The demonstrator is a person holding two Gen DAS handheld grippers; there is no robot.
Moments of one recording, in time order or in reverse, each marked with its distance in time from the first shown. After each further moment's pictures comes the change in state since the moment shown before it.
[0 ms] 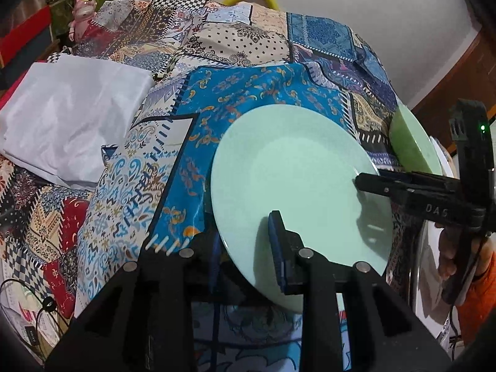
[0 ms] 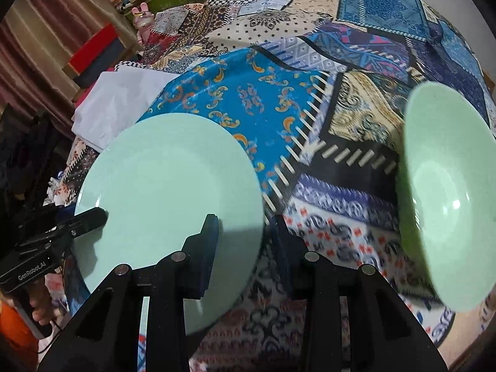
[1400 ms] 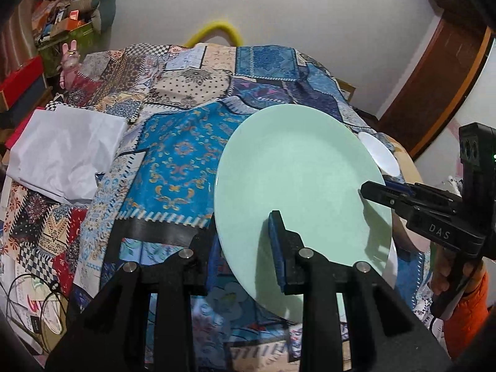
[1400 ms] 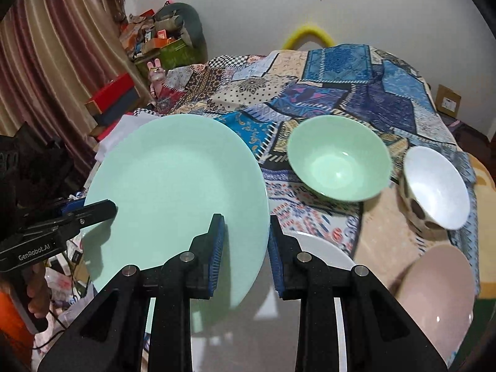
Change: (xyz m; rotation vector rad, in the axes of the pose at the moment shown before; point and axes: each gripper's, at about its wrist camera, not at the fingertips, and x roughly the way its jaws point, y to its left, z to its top) left arm -0.110 -0.110 -0.044 0.124 -0.135 -0.035; right arm -0.155 -0.013 -0.091 0.033 -0.267 -0.047
